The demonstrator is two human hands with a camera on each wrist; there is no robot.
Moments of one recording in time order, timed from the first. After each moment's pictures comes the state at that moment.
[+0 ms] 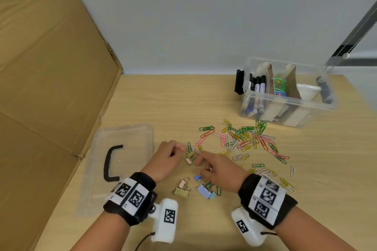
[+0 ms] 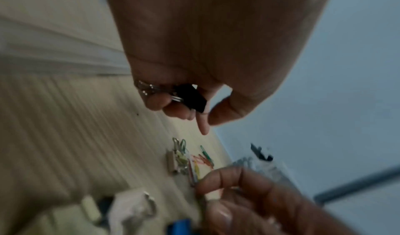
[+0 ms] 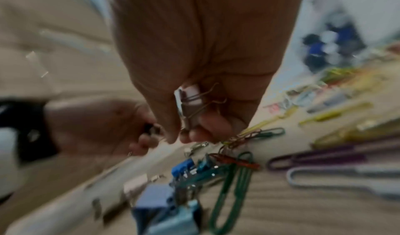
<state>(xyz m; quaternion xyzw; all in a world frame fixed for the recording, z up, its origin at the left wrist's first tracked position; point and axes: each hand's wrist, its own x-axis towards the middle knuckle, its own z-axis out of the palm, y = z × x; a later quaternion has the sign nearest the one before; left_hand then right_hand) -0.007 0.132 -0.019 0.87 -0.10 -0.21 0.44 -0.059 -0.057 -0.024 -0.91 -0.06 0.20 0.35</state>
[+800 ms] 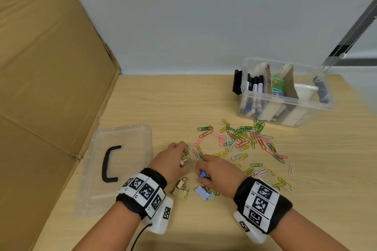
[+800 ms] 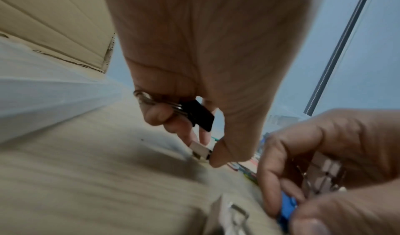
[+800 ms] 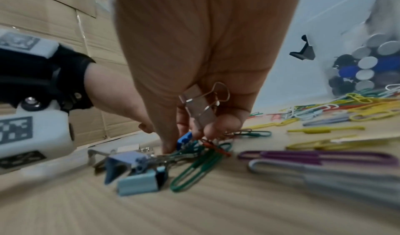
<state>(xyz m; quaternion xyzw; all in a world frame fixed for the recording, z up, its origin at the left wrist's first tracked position) -0.006 0.119 -0.026 0.93 -0.21 -0.21 0.21 -0.063 -0.054 -0.029 -0.95 -0.16 0.15 0.20</state>
